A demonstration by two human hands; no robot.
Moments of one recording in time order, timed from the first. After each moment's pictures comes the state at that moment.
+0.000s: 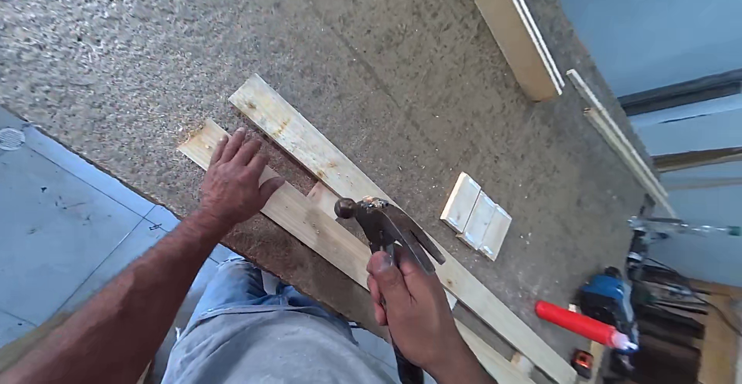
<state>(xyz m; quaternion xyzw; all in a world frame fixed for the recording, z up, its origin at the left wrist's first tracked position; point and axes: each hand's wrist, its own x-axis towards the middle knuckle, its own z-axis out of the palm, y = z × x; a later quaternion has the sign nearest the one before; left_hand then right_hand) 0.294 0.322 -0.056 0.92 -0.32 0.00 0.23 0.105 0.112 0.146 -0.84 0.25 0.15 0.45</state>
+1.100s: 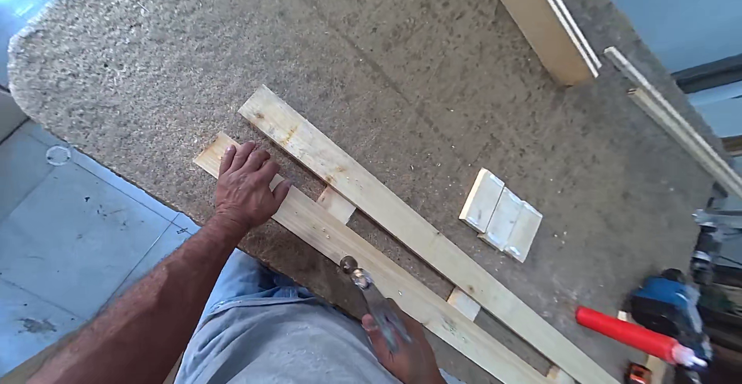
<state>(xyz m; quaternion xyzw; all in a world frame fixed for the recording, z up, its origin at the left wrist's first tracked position) 0.294 0.316 -0.060 0.95 -0.28 -0.02 0.14 0.001 0.109 0.066 -0.94 0.14 0.06 0.30</state>
